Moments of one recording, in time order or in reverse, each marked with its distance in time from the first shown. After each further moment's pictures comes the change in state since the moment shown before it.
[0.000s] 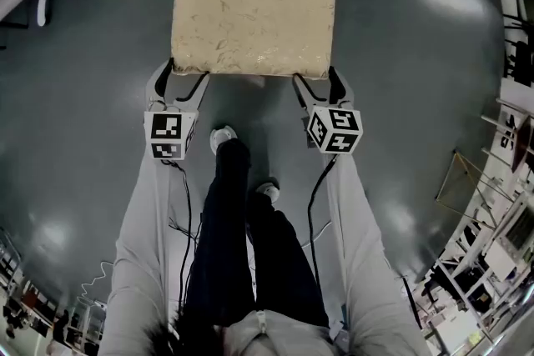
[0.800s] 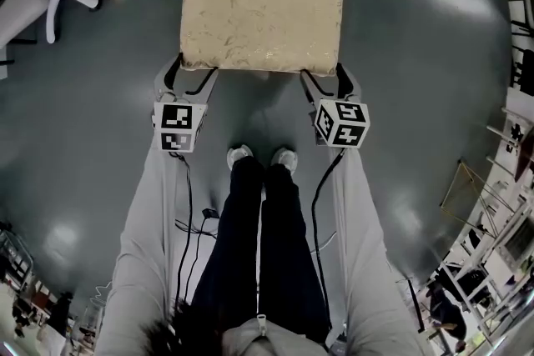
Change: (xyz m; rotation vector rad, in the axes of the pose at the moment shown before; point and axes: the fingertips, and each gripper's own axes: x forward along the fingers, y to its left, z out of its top) left arm 0.067 0.078 0.050 0.022 0.054 -0.017; right arm 0.084 0.004 0.072 0.002 0.062 -0.024
